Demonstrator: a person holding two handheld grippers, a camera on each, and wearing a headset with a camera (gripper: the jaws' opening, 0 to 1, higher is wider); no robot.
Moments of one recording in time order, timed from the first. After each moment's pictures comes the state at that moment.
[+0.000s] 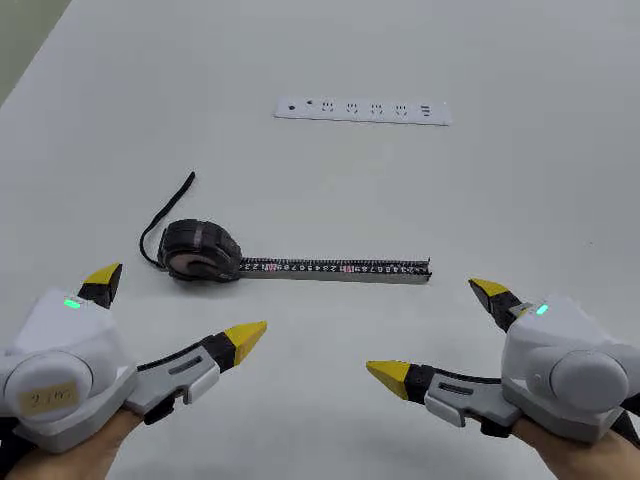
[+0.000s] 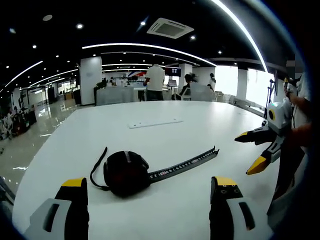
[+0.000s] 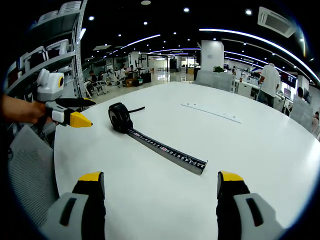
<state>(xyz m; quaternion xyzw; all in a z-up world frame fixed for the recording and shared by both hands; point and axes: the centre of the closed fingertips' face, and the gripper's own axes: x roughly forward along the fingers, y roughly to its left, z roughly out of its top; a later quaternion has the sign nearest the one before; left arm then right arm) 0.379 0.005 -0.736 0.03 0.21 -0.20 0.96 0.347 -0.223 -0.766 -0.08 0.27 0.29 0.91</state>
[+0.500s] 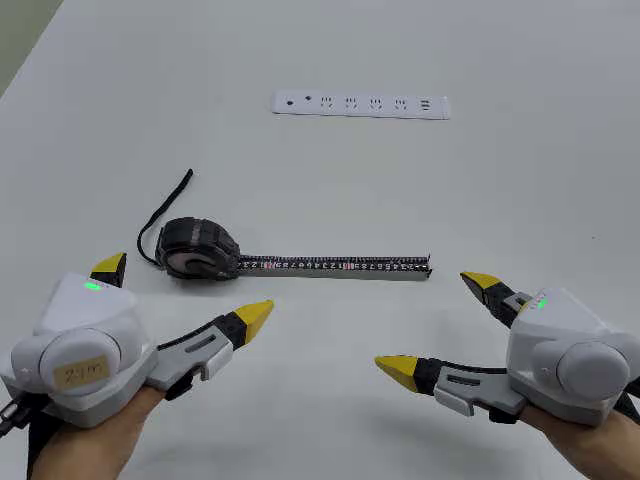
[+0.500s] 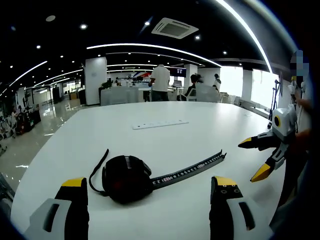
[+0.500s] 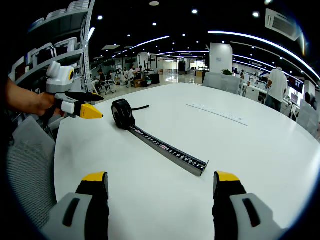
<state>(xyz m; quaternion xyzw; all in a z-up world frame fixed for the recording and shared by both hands) 0.399 -0.002 -0.742 0.03 0.21 -0.18 0.96 0.356 -0.228 -0.779 -0.09 0.25 0.33 0.90</state>
